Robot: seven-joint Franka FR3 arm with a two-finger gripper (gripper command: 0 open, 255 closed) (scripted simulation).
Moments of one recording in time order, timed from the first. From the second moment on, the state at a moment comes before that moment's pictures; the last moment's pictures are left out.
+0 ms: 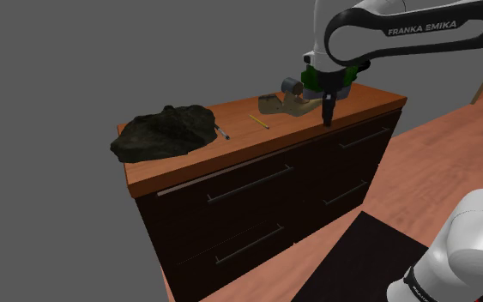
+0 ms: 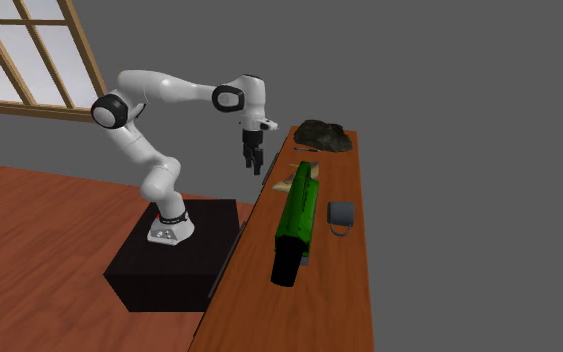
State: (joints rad) arm 0.01 -0.43 -0.05 -2.13 -0.28 1.66 -0.45
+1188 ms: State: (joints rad) arm 0.01 -0.05 -0.09 -1.77 -0.37 1.81 -0.73
